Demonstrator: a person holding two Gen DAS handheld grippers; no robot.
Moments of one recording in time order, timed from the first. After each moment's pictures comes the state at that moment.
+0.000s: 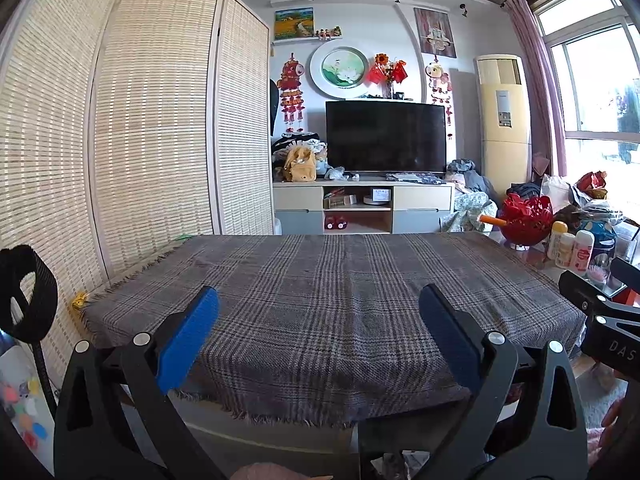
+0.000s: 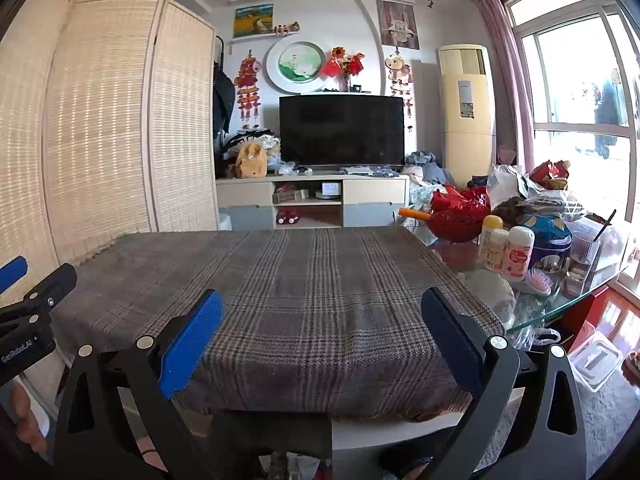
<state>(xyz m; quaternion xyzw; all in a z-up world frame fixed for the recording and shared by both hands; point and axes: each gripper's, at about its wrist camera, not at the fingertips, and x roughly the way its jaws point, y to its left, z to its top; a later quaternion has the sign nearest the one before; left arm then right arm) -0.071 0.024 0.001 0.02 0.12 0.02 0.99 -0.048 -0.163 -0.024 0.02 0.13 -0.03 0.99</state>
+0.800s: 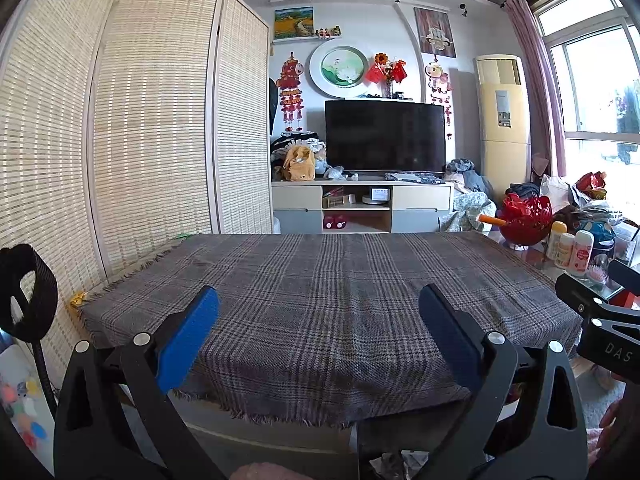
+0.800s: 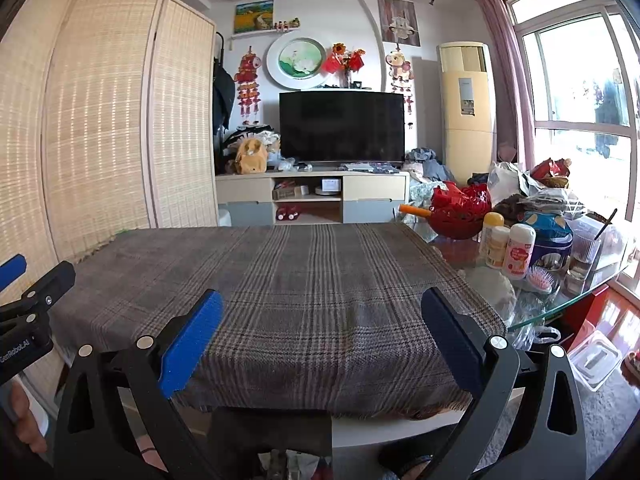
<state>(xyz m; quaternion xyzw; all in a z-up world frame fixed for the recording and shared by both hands) -0.069 0.026 -0.001 0.01 0.12 0.01 0.99 -0.043 -0.165 -0.024 0.02 0.14 -0.03 0.99</state>
